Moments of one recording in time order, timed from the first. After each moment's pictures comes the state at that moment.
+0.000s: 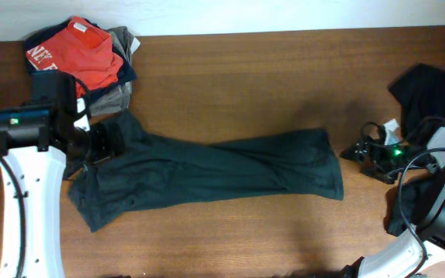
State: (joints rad) left arm 0.08 1.46 1.56 -1.45 0.03 -0.29; right arm -0.55 1.94 1.17 -0.94 -0.65 -0.24
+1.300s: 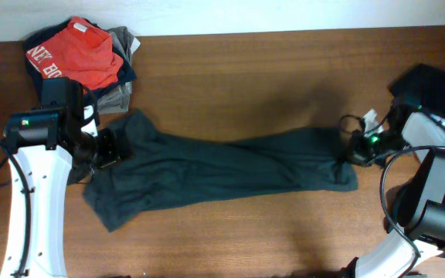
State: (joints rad) left arm 0.08 1.46 1.48 -1.42 0.08 -0.29; right arm -0.38 1.93 1.24 -0.96 -0.43 -0.05
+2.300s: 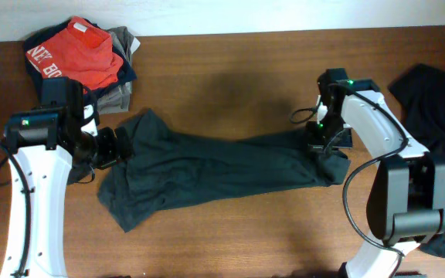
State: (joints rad) left arm 0.08 1.46 1.48 -1.41 0.08 -0.29; right arm 0.07 1.91 1.44 -1.17 -0.03 0.18
